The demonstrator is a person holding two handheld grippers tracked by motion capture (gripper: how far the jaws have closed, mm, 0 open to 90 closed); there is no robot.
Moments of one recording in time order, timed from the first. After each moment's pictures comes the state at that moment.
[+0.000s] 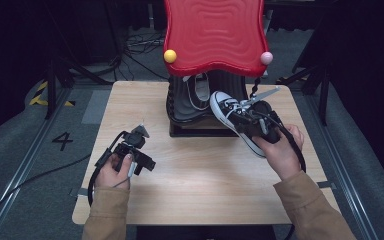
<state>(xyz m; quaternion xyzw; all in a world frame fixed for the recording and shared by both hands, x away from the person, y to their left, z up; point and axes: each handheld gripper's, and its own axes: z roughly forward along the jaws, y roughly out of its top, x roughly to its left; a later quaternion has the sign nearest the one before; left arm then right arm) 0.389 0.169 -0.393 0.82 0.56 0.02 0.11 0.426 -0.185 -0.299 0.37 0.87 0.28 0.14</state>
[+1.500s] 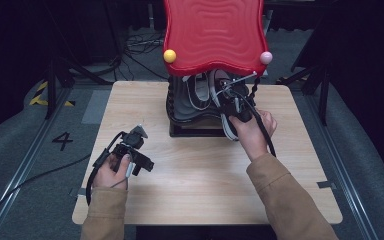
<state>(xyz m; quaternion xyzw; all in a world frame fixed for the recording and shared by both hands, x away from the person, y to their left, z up) 0.390 0.172 -0.394 0.82 0.56 0.01 0.11 0.497 -0.146 -0.325 0.46 0.82 0.30 0.14</state>
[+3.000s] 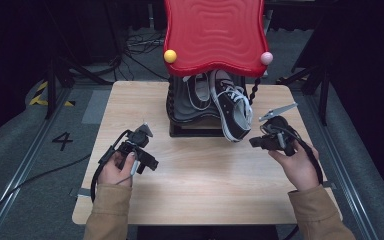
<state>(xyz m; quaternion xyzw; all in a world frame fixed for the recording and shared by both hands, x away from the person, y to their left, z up) 0.397 0.159 -0.394 0.83 0.54 0.01 0.10 0.404 -0.232 -0.332 0.39 0.88 0.27 0.09</state>
